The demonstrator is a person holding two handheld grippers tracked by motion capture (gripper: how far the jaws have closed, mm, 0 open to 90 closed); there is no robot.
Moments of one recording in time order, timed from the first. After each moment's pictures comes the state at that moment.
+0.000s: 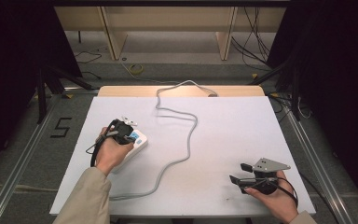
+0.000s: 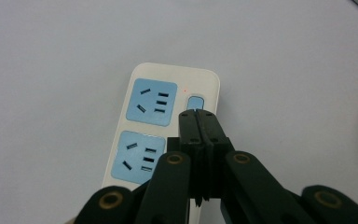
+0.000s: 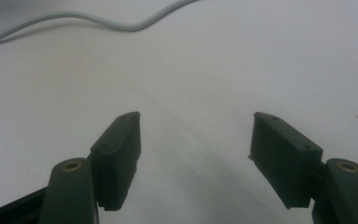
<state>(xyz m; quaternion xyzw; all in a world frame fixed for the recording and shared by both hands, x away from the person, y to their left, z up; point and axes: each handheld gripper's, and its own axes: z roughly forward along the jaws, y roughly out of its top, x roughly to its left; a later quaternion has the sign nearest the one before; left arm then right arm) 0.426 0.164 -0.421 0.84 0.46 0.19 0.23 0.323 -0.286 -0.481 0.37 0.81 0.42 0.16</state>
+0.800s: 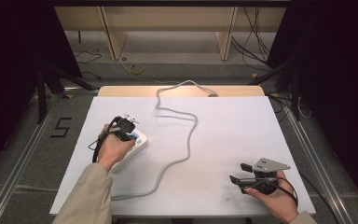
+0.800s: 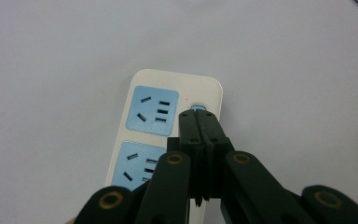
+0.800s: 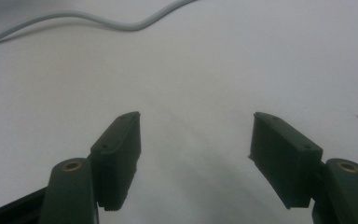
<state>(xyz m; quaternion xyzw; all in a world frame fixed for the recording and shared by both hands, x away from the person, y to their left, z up) 0.438 0.160 -0.420 0.84 0.46 0.18 0.22 0.323 -0.286 -0.481 0.37 0.81 0.42 0.16</state>
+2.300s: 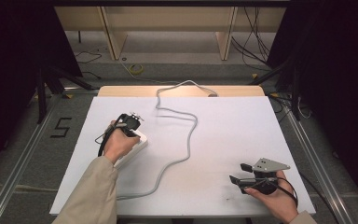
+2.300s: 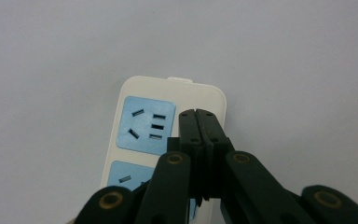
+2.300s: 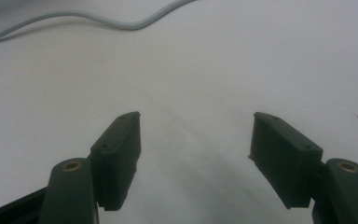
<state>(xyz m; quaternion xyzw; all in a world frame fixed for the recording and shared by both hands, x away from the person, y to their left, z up) 0.460 0.150 -0.430 0.85 0.46 0.15 0.19 0.323 -0.286 -0.481 0.37 0.82 0.42 0.16</state>
